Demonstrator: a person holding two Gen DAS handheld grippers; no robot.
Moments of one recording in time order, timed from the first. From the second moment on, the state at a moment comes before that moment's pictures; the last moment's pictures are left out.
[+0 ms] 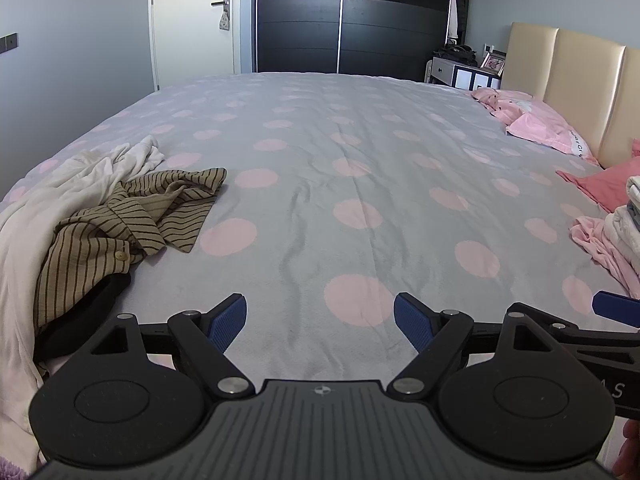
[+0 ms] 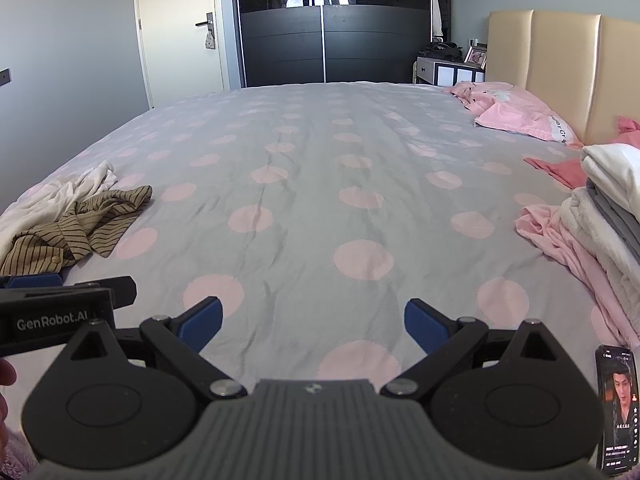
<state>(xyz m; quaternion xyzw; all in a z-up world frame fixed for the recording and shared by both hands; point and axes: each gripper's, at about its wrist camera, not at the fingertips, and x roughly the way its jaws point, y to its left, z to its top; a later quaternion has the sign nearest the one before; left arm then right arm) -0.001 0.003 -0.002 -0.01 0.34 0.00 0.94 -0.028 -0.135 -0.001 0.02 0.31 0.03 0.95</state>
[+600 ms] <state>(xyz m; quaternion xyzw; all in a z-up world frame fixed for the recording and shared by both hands) -0.005 0.002 0.001 -0.02 0.34 0.00 0.94 -0.030 -0.134 -0.001 0.01 0.31 0.04 0.95</state>
